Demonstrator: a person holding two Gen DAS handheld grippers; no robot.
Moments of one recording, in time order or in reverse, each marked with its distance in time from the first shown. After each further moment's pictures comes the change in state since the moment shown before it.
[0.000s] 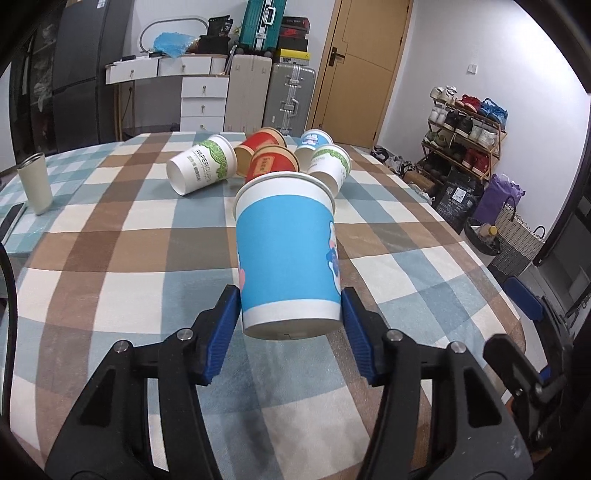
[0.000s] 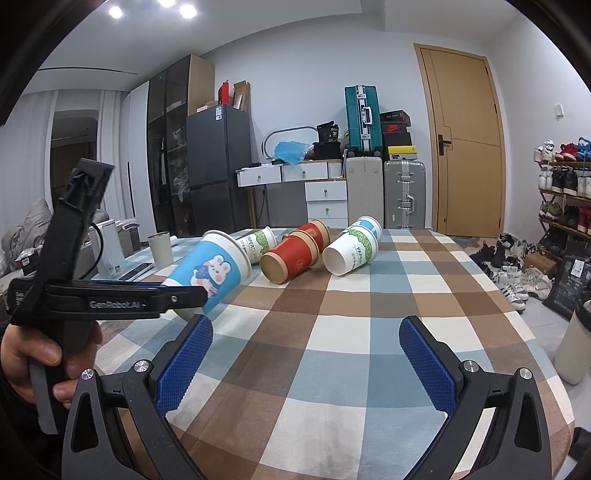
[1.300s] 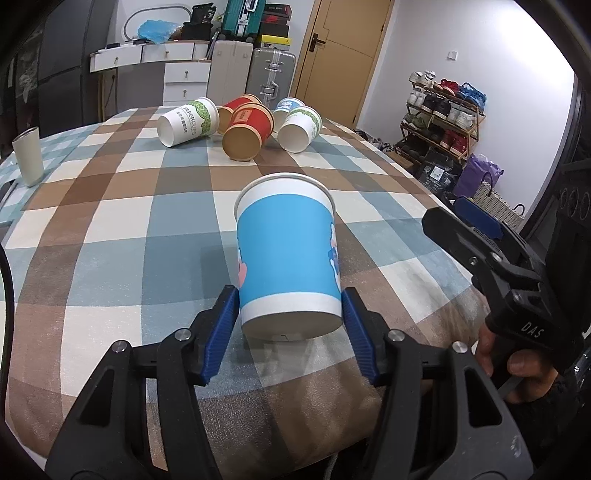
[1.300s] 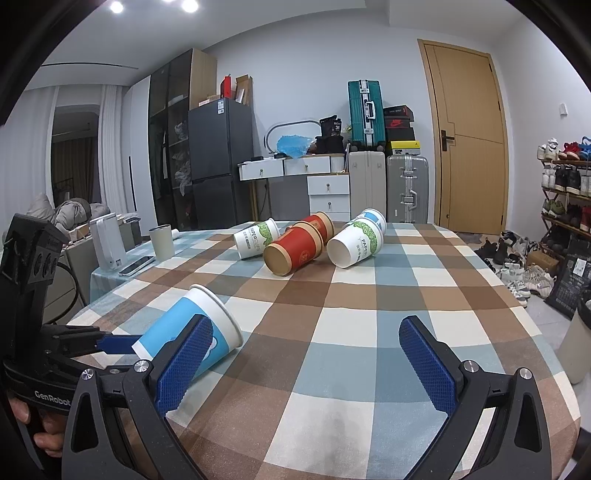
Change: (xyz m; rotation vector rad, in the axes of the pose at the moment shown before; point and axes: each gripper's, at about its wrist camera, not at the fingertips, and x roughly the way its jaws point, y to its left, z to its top) left arm -0.037 -0.007 -0.073 0.026 0.077 -0.088; right arm 0.001 0.006 -0.004 -0.002 0.023 0.006
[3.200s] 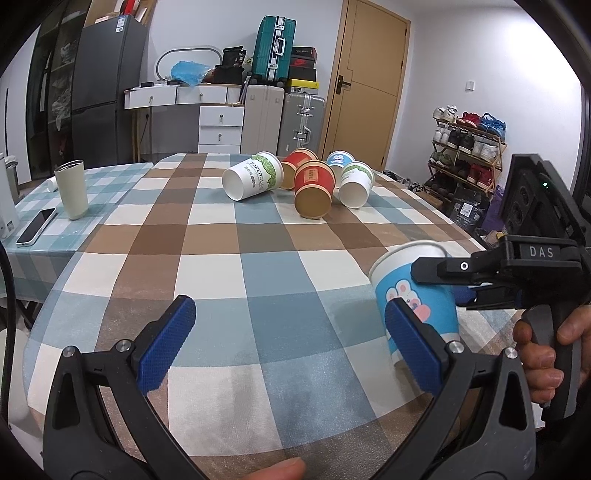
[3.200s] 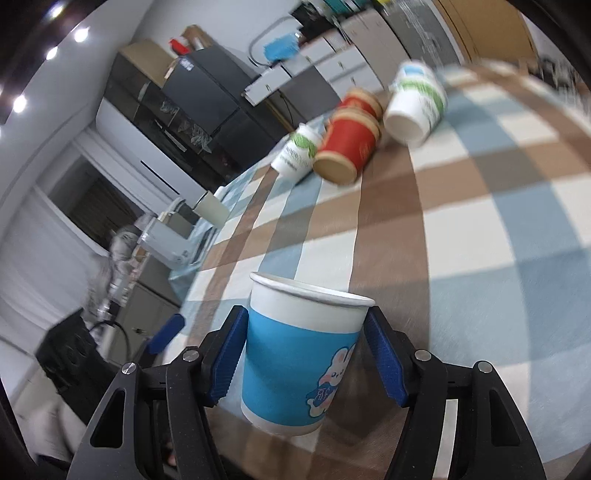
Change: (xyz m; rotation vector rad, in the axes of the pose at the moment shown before) left arm -0.034 0.063 0.018 -0.002 -0.186 0.136; right arm 0.082 0.009 0.026 0.373 0.411 0.285
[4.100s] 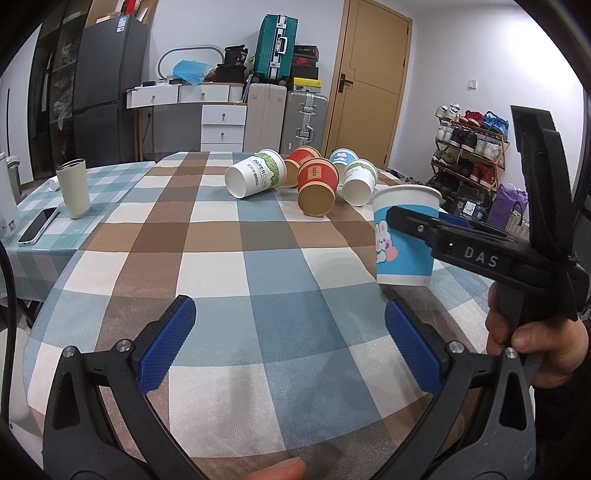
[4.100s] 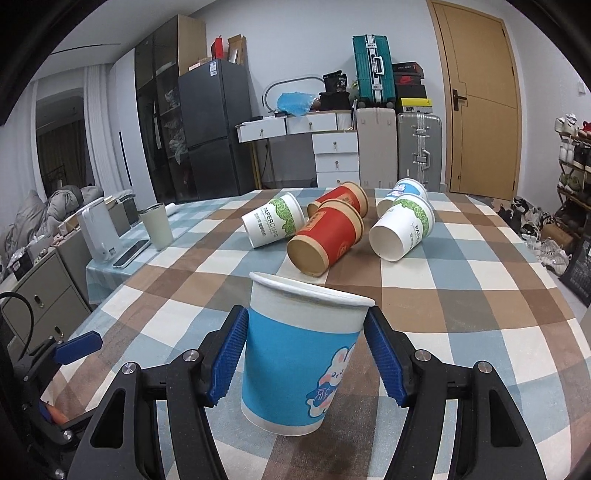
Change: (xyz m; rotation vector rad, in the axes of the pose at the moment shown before) left arm 0.003 0.002 -0.002 0.002 0.005 0.010; right arm 0.020 0.032 0.014 -0.317 -0.210 -0.302
